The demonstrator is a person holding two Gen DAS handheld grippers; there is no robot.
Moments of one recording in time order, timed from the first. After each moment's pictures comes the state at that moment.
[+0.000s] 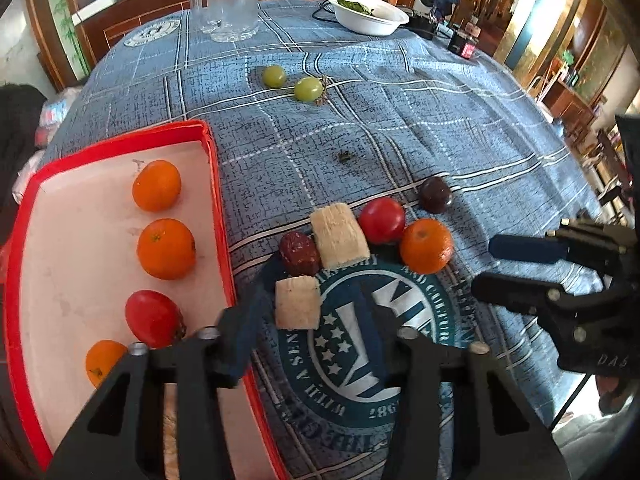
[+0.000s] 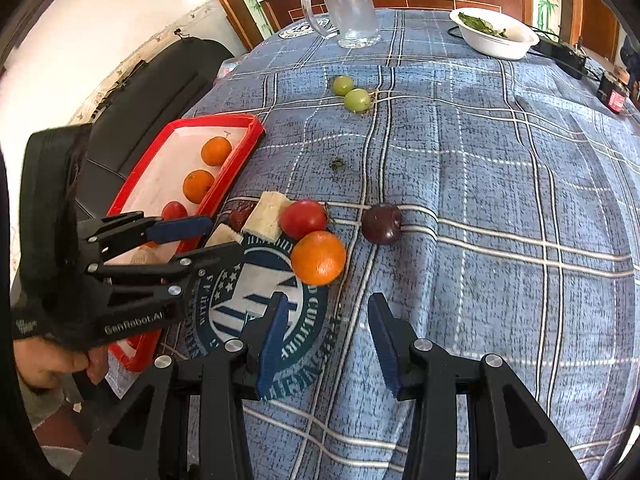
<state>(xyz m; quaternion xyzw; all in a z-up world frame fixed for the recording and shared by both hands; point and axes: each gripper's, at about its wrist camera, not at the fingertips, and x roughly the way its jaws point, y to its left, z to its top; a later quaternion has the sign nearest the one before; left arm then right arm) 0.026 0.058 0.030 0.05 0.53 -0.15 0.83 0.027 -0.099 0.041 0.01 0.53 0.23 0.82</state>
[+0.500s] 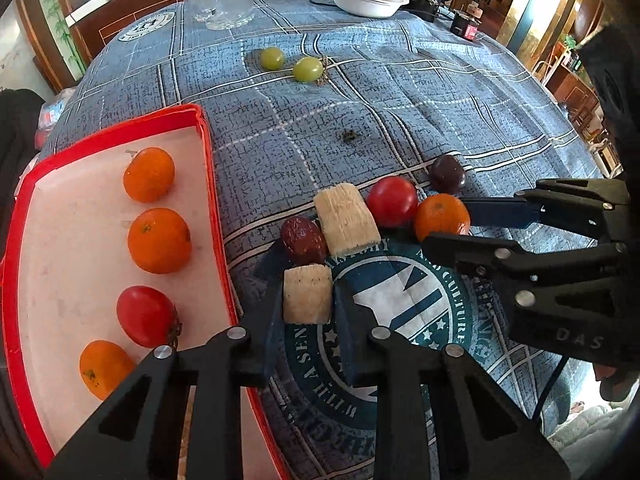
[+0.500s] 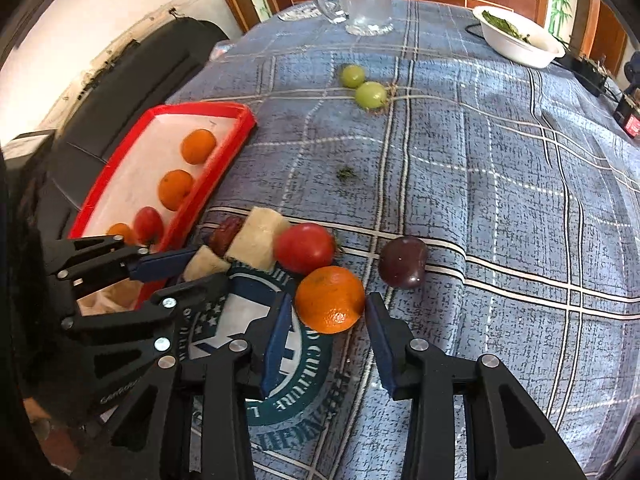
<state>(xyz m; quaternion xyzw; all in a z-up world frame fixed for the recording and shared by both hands) 0.026 0.054 0.018 0.07 0.54 -0.15 0.82 0.059 -0.069 0.018 -0.03 0.55 0.21 0.81</state>
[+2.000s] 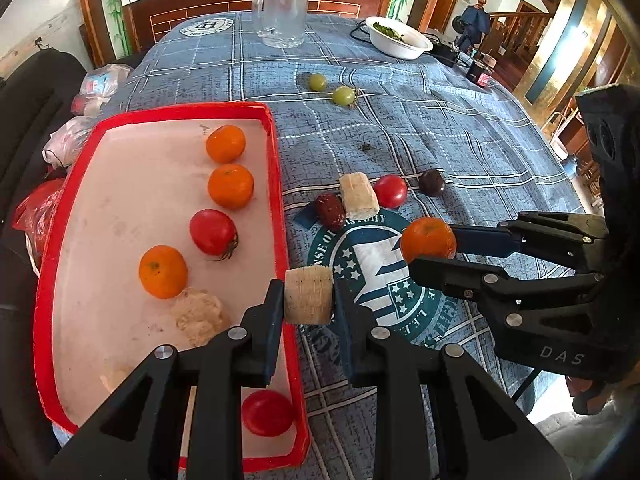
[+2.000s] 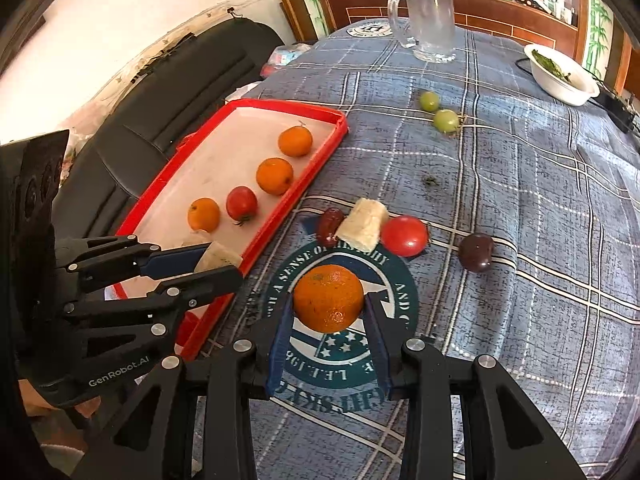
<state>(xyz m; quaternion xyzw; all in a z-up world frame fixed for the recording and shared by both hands) -0.028 0.090 0.058 0.00 0.52 -0.10 0.85 0.008 -0.040 0.053 -0.03 0.51 0.29 0.81</state>
